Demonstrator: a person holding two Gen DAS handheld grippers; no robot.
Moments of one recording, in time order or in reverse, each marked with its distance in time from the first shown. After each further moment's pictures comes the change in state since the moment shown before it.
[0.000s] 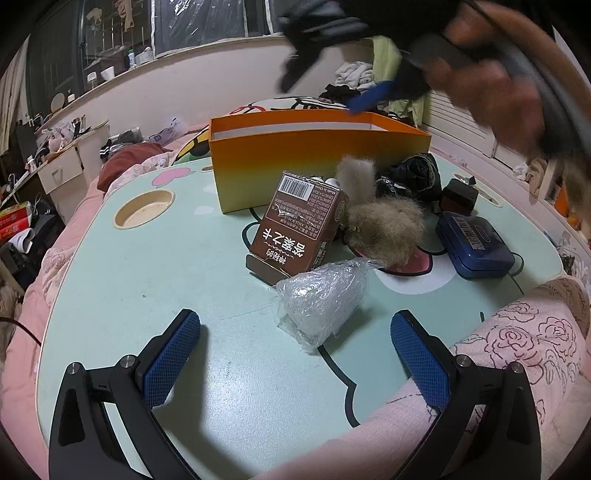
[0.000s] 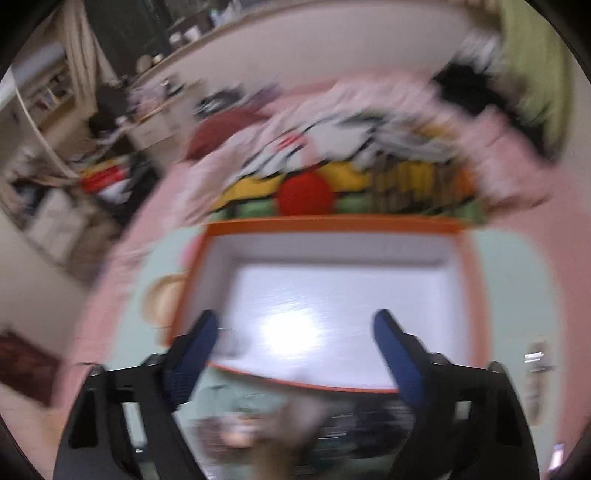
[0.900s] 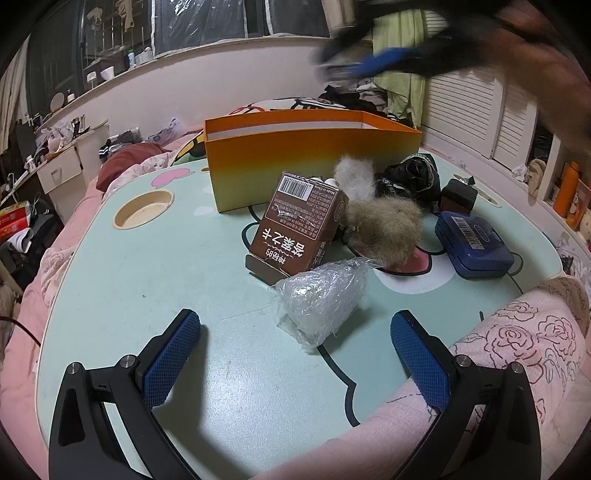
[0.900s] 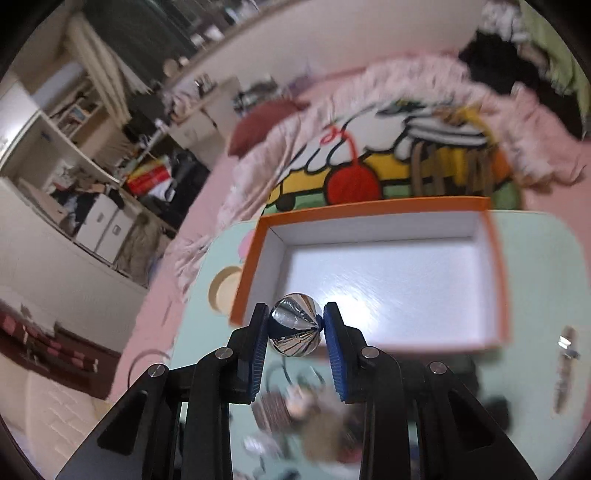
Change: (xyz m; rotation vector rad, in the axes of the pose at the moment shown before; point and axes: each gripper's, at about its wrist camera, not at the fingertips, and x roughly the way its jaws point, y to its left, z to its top) left arm 0.001 0.000 0.001 0.006 -0.002 -0.008; right arm -0.075 0.000 -0.042 -0.027 -0.116 0.085
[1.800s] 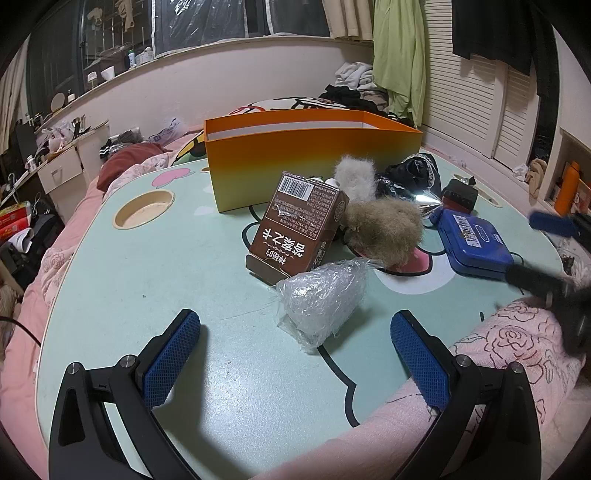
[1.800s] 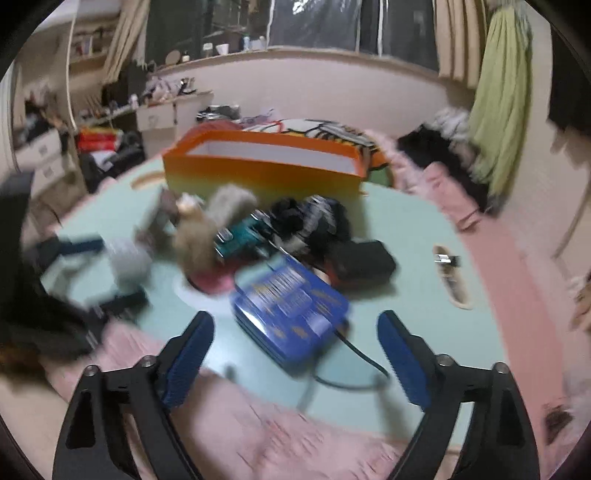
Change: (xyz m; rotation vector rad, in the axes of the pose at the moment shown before) left arm 0.000 0.001 0.000 0.013 -0.001 -0.003; right arm -0.016 -0.021 -0.210 -0.319 -0.245 -0.478
